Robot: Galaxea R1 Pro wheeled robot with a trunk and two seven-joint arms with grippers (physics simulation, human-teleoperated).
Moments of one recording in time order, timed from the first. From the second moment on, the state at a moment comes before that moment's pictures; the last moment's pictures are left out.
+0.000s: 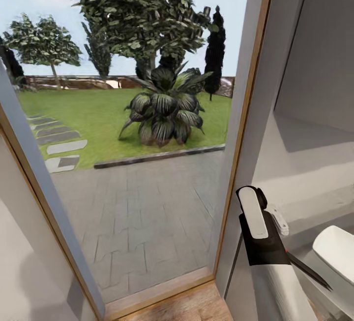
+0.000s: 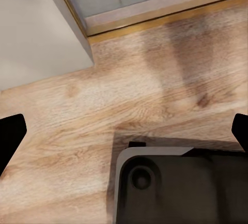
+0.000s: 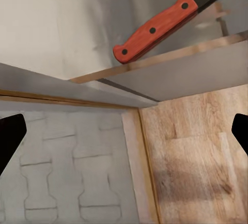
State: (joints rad) left arm 0.27 0.12 -0.43 -0.72 0.34 -0.32 0.30; right arm -0.66 0.17 -0.05 -1.39 -0.93 0.14 -1.57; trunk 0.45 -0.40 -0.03
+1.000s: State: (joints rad) left arm 0.27 0.12 -0.43 -0.72 0.34 -0.32 0.30; right arm -0.66 0.15 -0.13 -1.27 -0.92 0.15 -1.57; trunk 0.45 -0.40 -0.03
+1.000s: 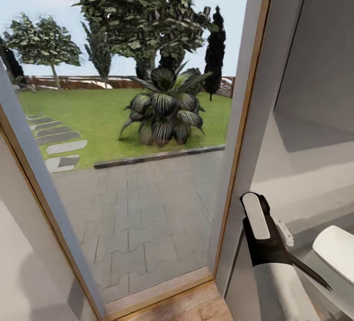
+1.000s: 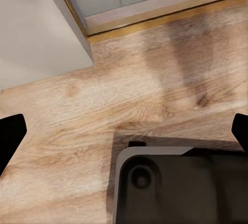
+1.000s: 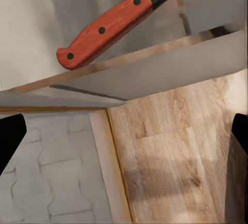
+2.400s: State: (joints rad) left arm 0.27 0.12 -0.43 -0.71 0.34 -0.32 0.30; right arm -0.66 0.03 -0.15 -1.24 -0.93 0.15 -1.57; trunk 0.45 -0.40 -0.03
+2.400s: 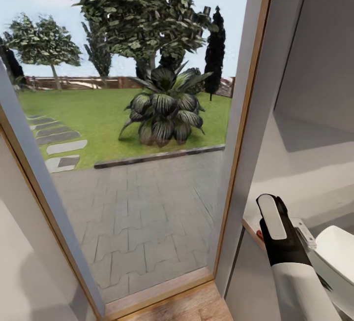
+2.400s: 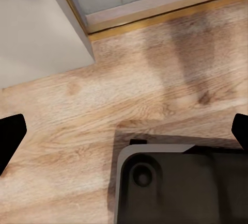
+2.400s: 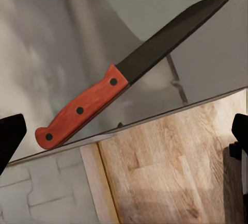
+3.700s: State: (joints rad) left arm 0.27 0.12 -0.42 -0.71 0.34 -0.32 0.30; right arm -0.66 0.04 -0.15 -1.22 -0.93 0.15 -1.57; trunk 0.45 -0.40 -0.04
